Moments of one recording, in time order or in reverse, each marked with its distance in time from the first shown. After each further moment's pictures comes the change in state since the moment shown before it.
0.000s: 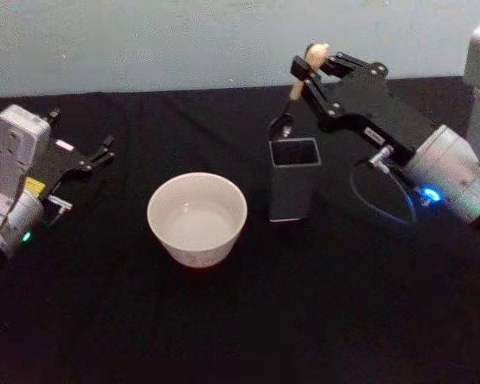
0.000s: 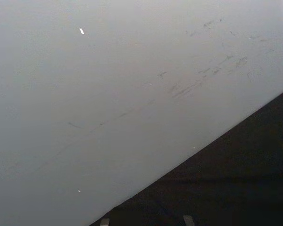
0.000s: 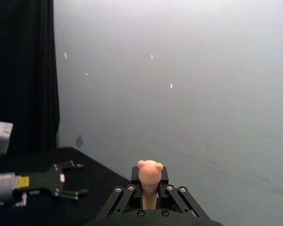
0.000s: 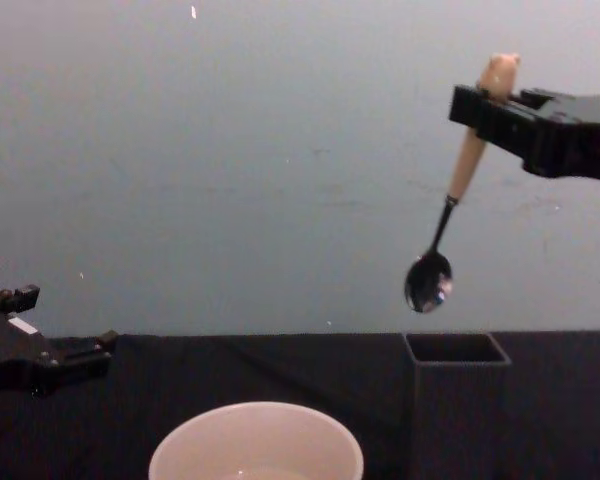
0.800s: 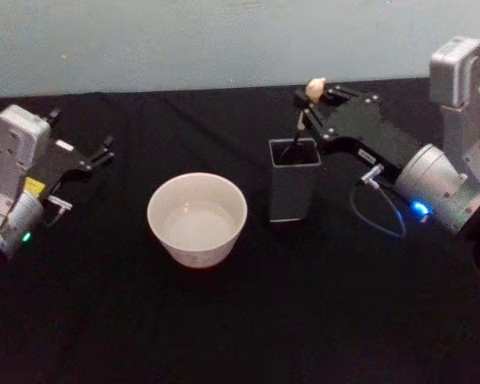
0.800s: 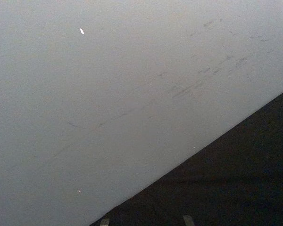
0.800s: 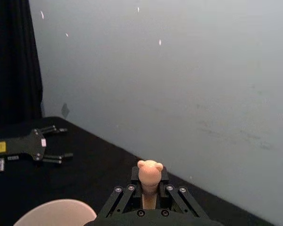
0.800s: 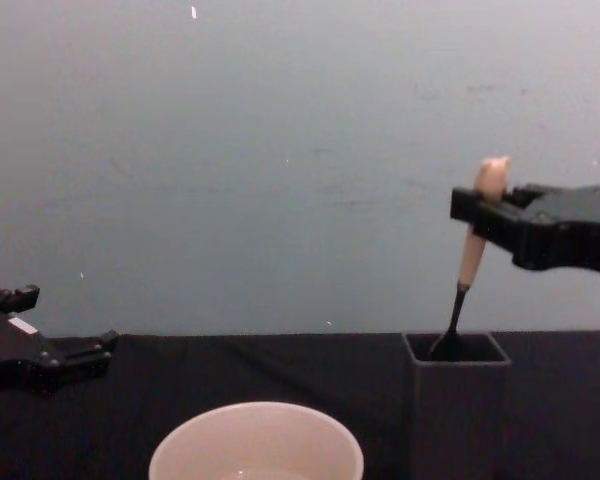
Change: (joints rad) left arm 0.000 0.000 0.000 0.000 0.000 0.000 0.000; right arm 0.009 -0.014 -0.020 0.075 -0.069 0.067 -0.041
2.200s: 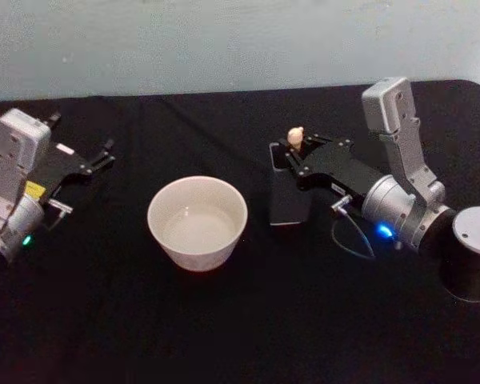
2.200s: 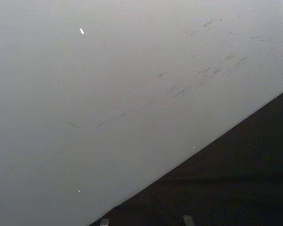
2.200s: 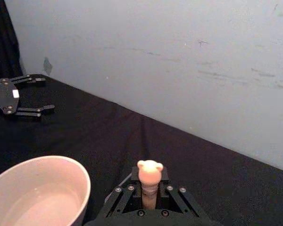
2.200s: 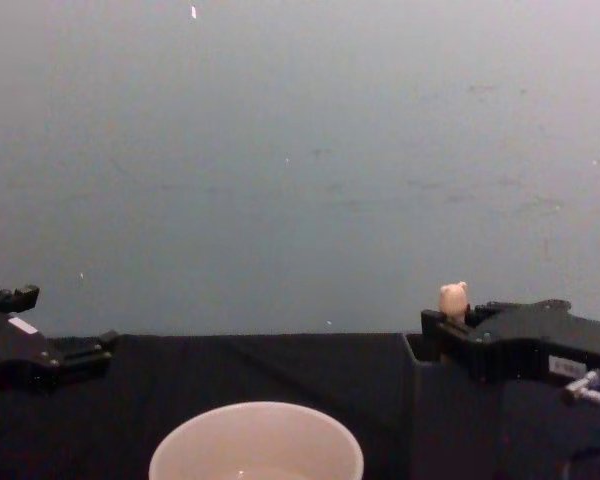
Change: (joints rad) left arm 0.000 0.000 0.000 0.000 0.000 0.000 0.000; right arm 0.038 -0.087 -0.048 0.142 -0.112 0.121 -0.048
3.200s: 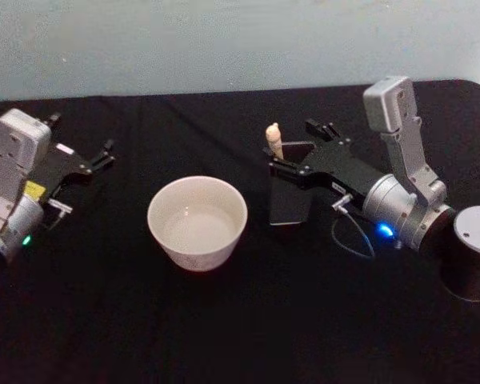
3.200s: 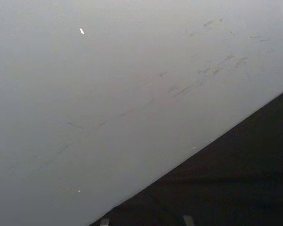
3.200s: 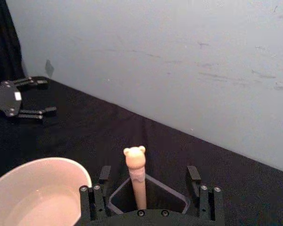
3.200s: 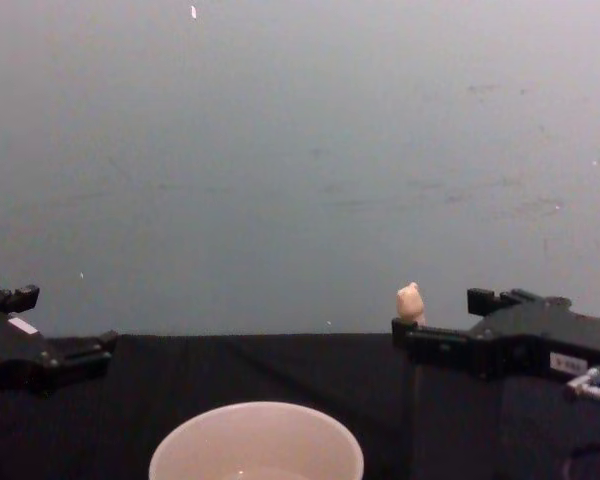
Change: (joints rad) left arm 0.000 0.000 0.000 0.000 0.000 0.000 0.000; right arm 0.000 0.001 0.002 -0.002 0.007 -0.002 0.004
